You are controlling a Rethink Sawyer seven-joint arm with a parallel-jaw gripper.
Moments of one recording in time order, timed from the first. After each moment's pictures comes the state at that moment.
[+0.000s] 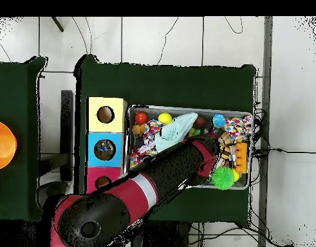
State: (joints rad) arm 0.12 0.18 -0.93 1.21 -0.70 -0.45 2.51
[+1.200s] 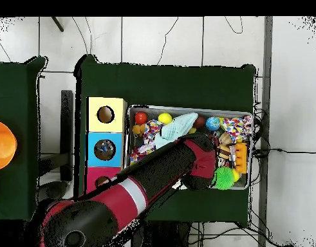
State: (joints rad) arm 0.16 0.14 -0.93 1.22 -0.96 -0.45 2.51
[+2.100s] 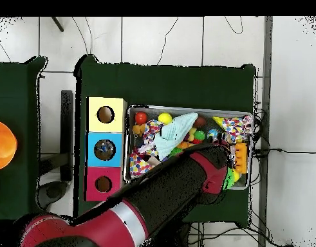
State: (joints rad) arm 0.17 -0.06 -0.93 1.36 -1.00 -0.45 2.51
